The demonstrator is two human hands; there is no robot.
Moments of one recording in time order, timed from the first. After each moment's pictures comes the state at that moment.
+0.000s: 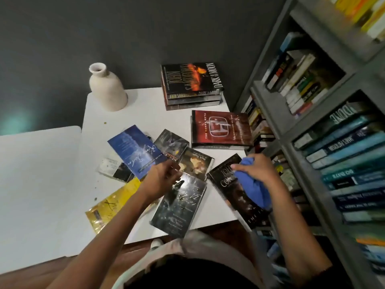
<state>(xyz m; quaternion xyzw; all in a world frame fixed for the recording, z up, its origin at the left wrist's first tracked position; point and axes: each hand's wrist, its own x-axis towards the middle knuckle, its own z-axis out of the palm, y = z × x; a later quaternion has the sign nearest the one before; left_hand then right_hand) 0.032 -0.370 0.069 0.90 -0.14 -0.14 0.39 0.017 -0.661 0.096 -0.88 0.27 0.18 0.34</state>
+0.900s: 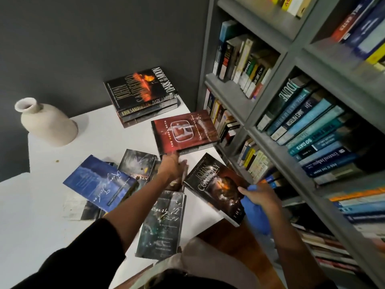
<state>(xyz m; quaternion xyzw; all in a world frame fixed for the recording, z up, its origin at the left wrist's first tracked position) 0.114 -0.500 0.023 0.92 -0.16 -0.25 0.25 -0.075 -0.714 0.032 -0.77 0.50 0.23 0.32</state>
